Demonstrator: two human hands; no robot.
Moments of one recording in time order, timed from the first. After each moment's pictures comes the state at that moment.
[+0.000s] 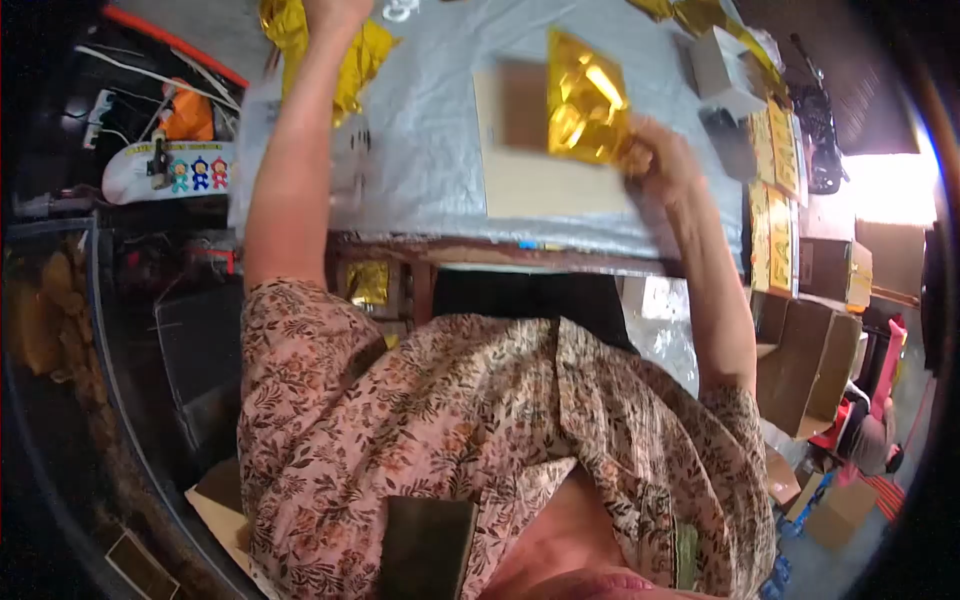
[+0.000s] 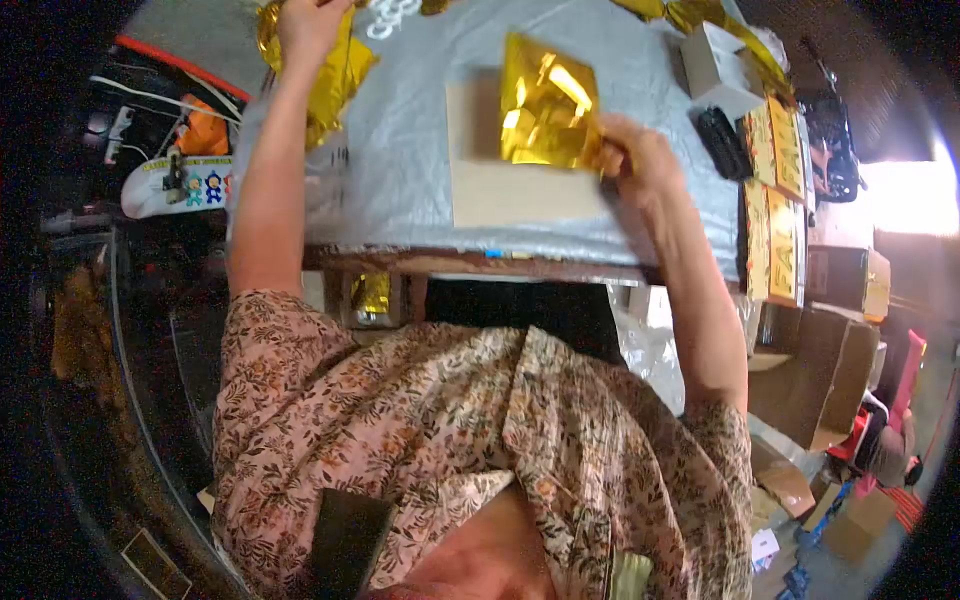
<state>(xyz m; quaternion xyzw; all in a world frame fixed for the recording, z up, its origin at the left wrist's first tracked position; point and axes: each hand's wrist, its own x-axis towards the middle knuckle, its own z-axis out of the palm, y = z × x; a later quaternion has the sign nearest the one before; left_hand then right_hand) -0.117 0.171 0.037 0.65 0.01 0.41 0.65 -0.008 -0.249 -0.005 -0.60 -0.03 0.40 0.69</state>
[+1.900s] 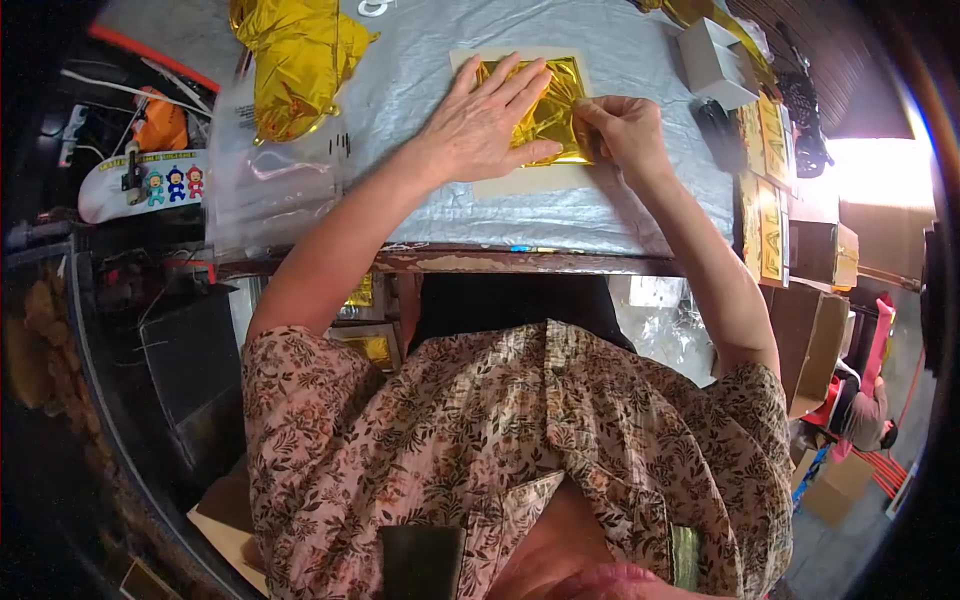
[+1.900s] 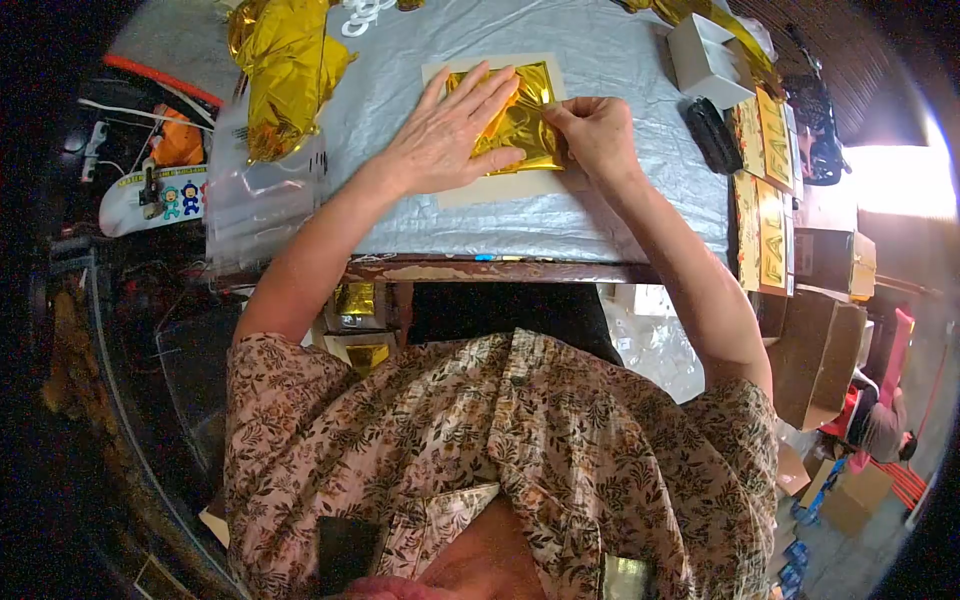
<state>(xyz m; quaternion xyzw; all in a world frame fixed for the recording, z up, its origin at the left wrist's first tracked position) -0.149 -0.012 -0.037 0.98 -0.08 0.16 0.10 -0.025 -0.205 -0.006 -0.80 -0.17 0.21 0.53</state>
